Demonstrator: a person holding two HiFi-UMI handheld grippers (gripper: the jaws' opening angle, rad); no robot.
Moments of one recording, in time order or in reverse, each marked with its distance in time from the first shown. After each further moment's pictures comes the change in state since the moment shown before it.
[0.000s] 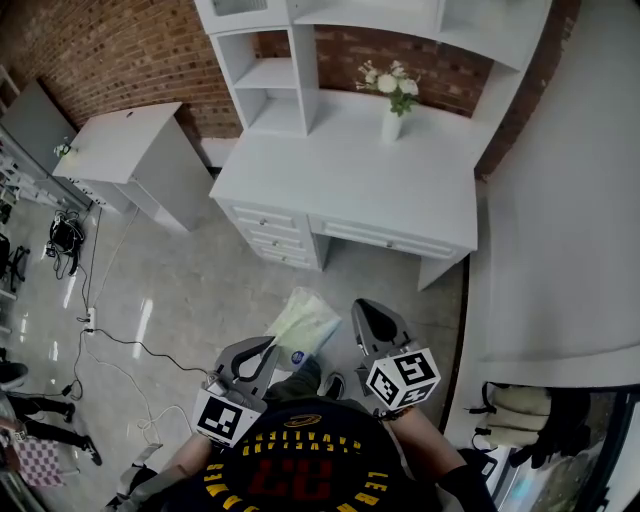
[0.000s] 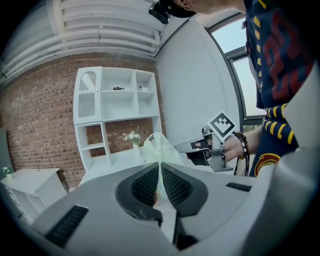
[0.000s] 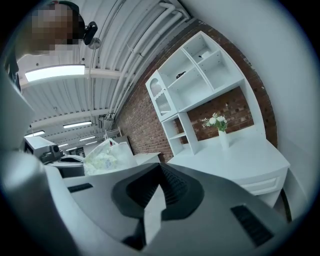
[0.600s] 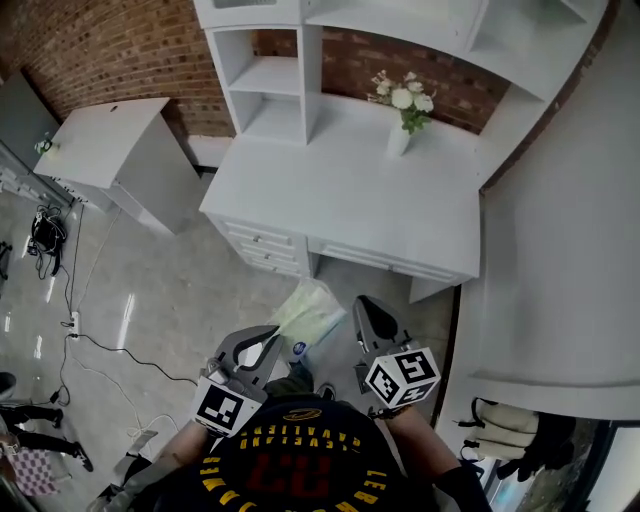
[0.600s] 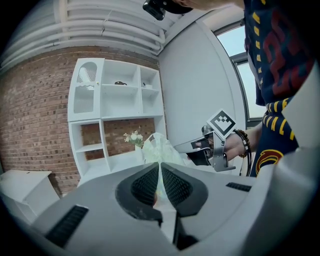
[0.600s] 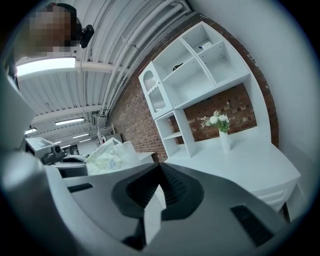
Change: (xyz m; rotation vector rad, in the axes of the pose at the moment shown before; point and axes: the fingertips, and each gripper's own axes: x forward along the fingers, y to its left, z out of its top) left arm 0.078 0.101 0.007 0.010 -0.035 -0.068; right arm 0.105 -0.037 0.029 -0.008 0.029 -0.057
